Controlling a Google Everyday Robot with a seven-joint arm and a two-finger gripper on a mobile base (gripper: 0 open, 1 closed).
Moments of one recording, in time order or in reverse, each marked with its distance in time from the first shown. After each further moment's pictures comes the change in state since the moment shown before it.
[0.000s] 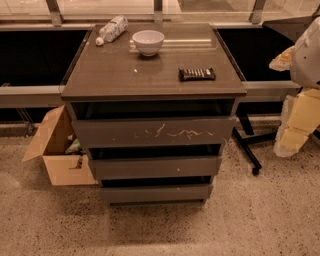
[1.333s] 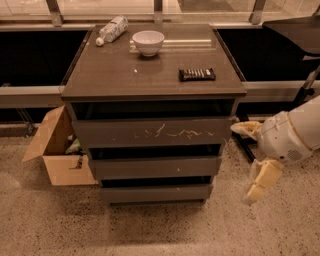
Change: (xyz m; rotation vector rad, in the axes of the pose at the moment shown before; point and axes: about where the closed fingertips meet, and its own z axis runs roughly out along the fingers) arm 0.002 0.049 0.148 -0.212 -0.420 -0.044
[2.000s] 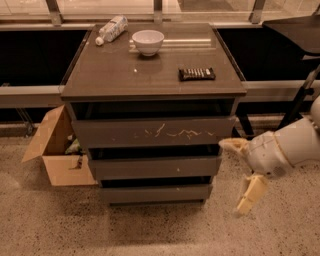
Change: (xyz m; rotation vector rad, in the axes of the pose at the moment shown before) arm 0.017 0.014 0.054 -0.083 -0.124 0.011
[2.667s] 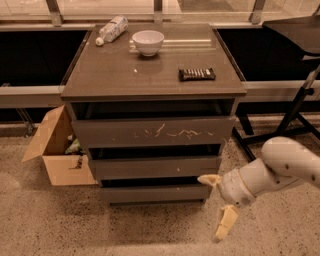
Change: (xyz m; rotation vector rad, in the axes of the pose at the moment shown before) arm 0.074 0.013 0.122 -0.175 -0.040 0.026
